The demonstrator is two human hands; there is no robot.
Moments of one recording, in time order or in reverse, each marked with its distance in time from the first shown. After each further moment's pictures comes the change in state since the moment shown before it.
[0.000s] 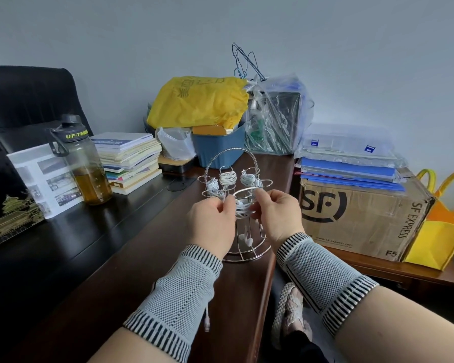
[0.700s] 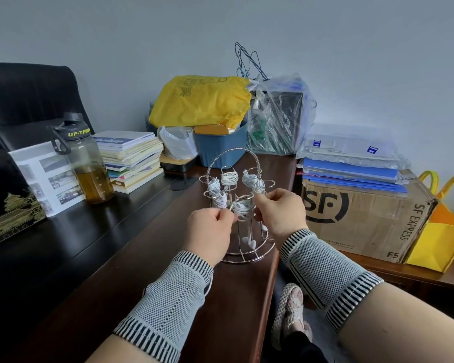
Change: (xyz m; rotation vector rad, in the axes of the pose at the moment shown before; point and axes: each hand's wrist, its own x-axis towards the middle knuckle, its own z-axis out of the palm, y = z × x) left_hand -0.009 -0.006 -0.011 -0.102 -0.144 -0.068; right_hand 0.009 0.000 0.000 -0.147 0.001 0.014
